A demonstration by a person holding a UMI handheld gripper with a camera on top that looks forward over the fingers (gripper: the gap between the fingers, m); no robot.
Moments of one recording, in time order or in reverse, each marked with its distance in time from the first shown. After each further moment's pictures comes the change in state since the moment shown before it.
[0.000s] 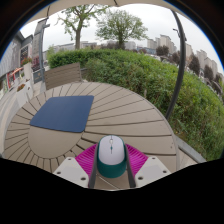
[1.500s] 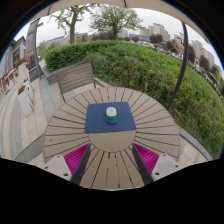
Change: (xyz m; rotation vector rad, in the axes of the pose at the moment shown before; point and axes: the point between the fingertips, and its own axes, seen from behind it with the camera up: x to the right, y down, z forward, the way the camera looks) arm -0.210 -0.070 -0.186 -0.149 0.055 0.072
